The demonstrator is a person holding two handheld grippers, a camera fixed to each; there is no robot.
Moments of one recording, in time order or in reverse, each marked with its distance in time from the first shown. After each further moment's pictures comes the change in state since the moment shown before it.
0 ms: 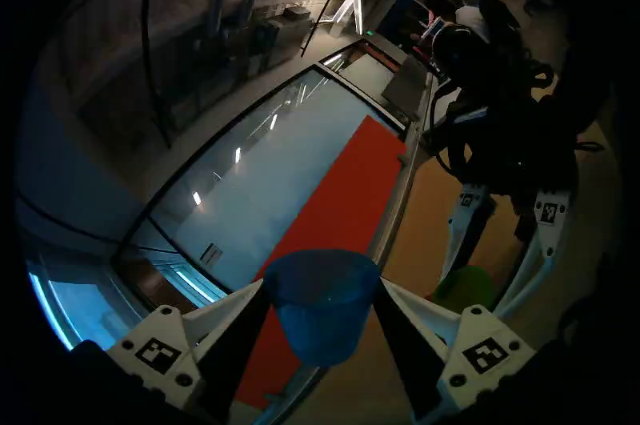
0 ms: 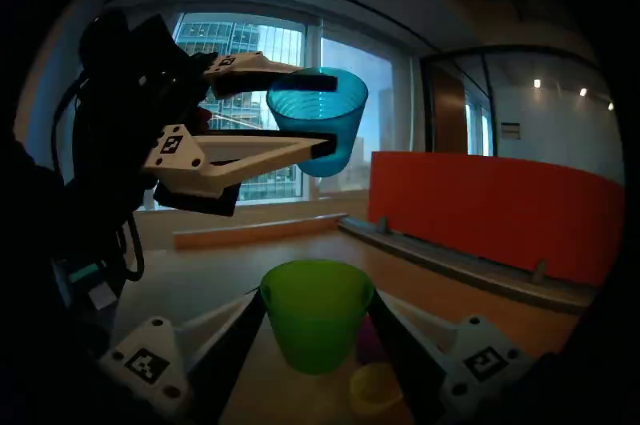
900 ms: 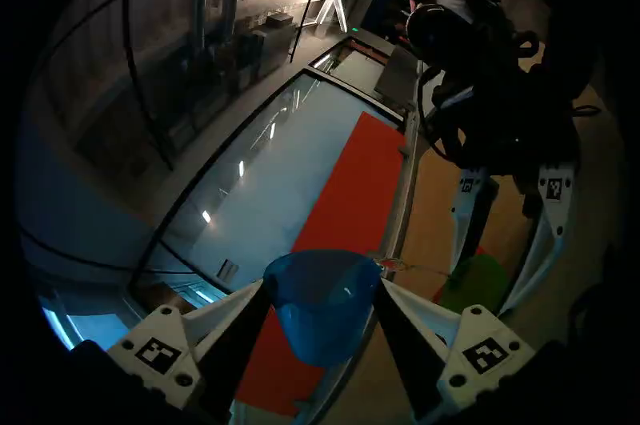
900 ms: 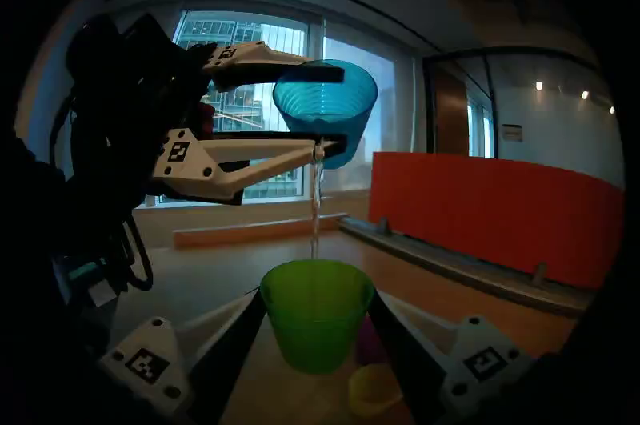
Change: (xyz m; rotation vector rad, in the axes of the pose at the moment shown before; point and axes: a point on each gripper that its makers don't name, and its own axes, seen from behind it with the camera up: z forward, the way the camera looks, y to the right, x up) left arm 0.006 -0.004 0.002 0.029 0.010 0.132; right arm 0.002 -0.001 0.001 0.002 -0.003 -0.011
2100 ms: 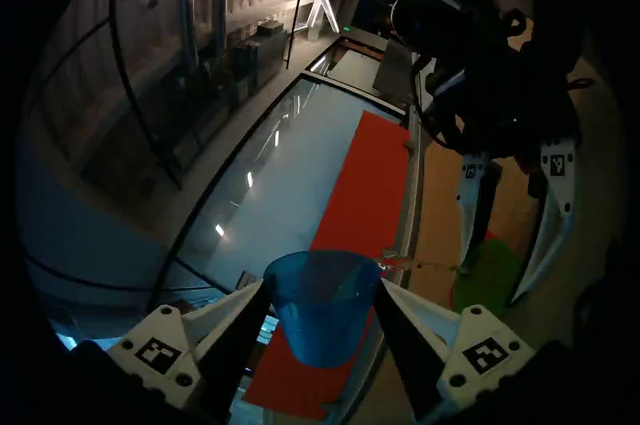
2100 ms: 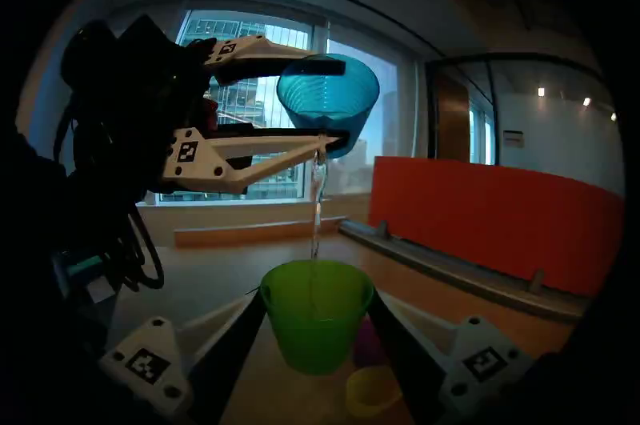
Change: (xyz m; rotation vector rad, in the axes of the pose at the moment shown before) left arm 0.008 -0.011 -0.005 0.043 0.012 0.108; right arm 0.006 -0.002 -0.005 0.002 0.007 -0.023
